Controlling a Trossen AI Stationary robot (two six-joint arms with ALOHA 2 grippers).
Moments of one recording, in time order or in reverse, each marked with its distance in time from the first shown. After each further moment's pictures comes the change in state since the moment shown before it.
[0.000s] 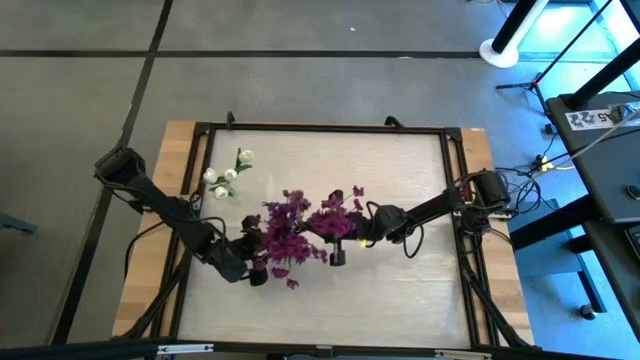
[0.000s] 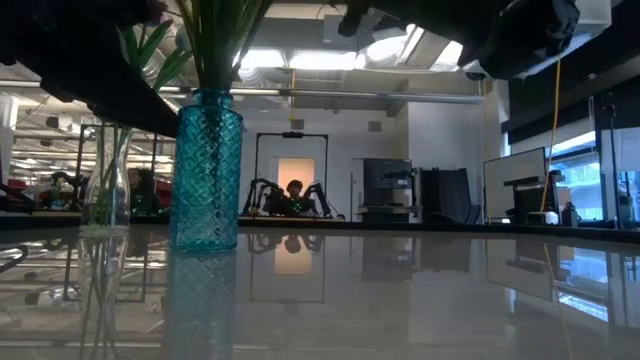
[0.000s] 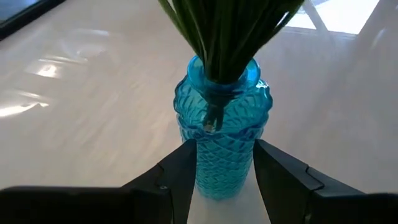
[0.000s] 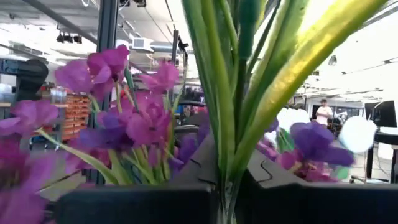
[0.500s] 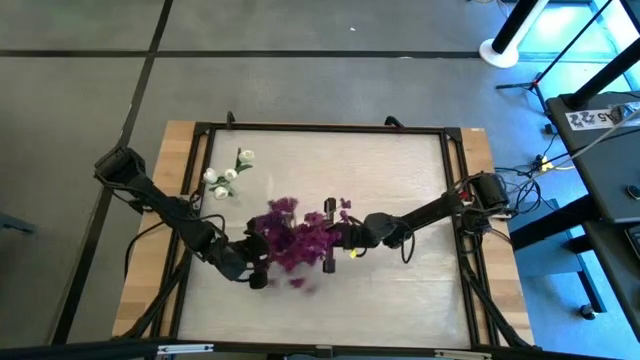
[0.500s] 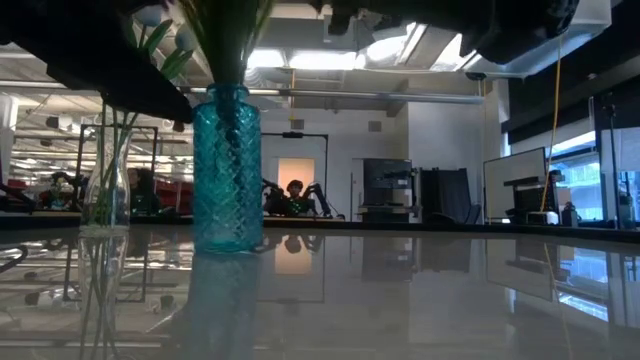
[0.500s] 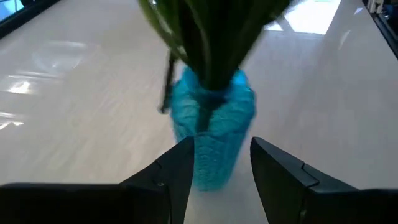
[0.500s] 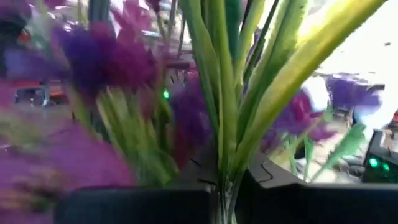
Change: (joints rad) left arm 0.012 -0.002 -0.001 0.109 0.062 0.132; right arm 0.038 0.016 0.074 -0.210 0.076 -0.077
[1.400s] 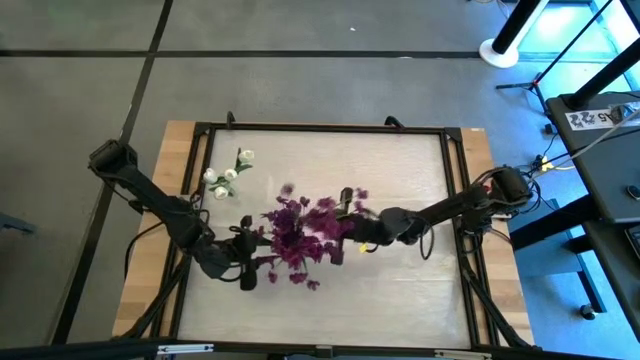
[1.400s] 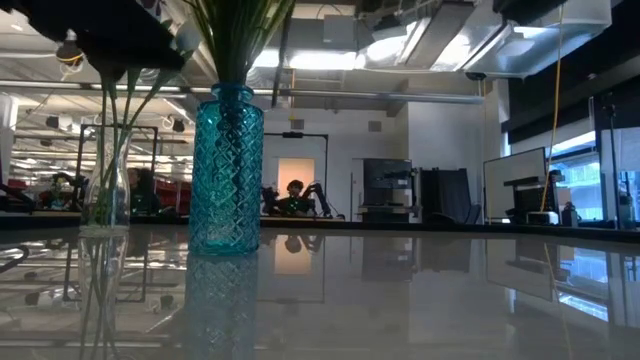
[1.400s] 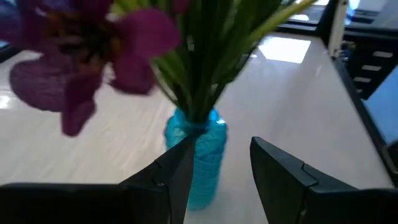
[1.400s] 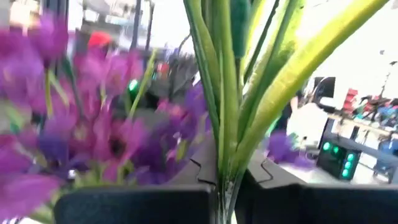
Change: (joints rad) left arm -0.068 -0.135 0.004 -0.023 -0.056 -0.003; right arm 0.018 -0.182 -0.037 -0.165 0.168 -0.031
